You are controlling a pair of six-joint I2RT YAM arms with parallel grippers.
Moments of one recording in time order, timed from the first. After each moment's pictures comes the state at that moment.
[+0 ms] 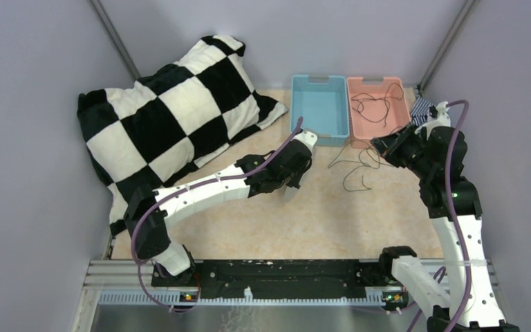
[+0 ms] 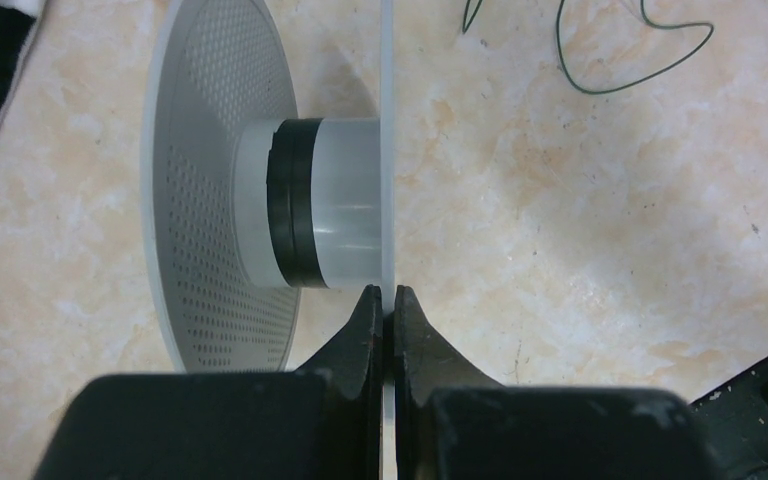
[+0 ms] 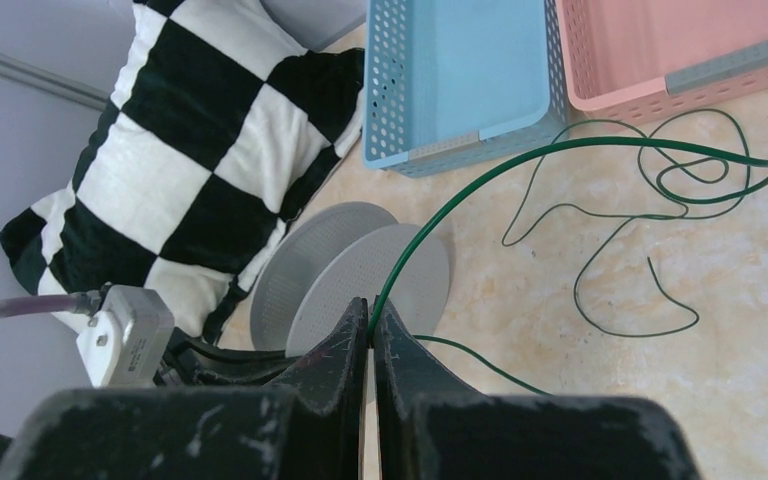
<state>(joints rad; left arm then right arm) -1.04 1.58 1.37 -0.53 -0.34 -0.33 0.06 0.79 1.09 -0.64 -0.21 0.66</state>
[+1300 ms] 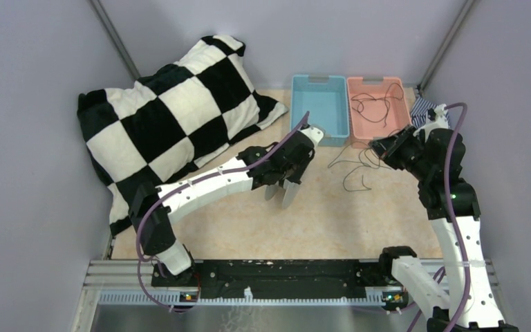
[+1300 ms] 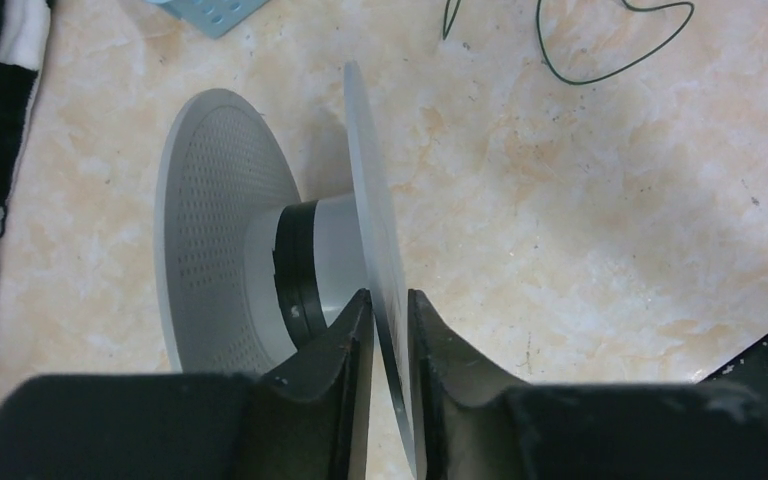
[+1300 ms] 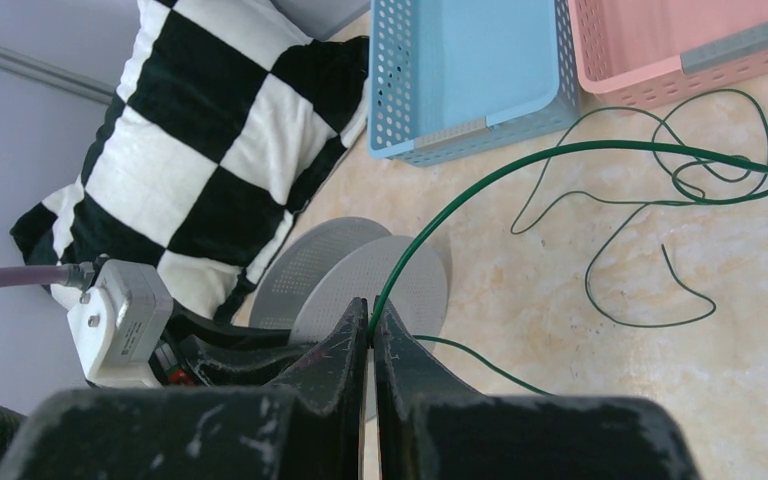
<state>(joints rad) -1.02 1.64 1.48 -0.60 -0.28 -0.25 0.06 0.78 1.06 -0.63 -0.23 0.68</state>
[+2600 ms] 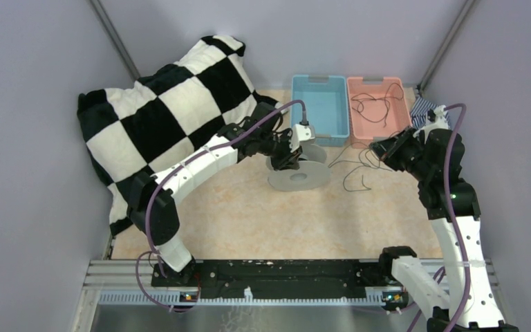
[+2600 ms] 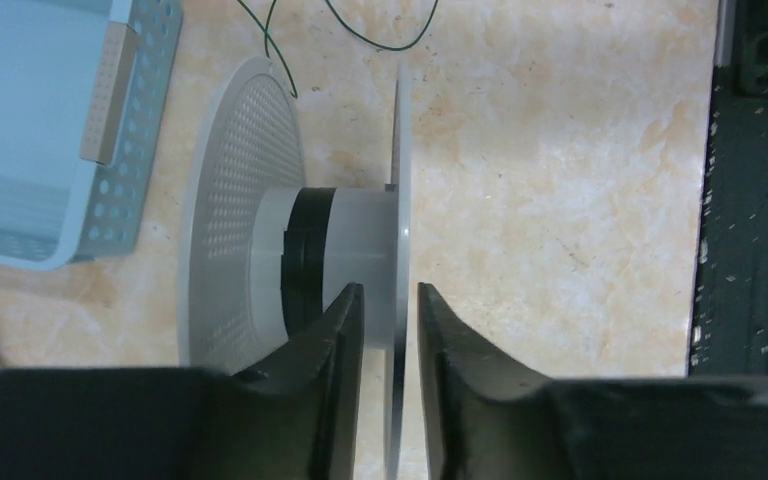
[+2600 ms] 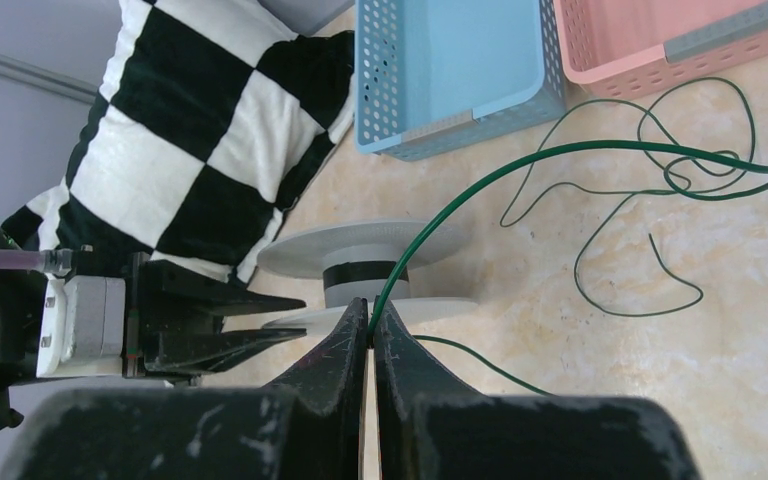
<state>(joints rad) -0.71 1.68 1.48 -0.58 0.58 0.50 0.06 0.78 1.06 -0.65 -0.21 0.68</state>
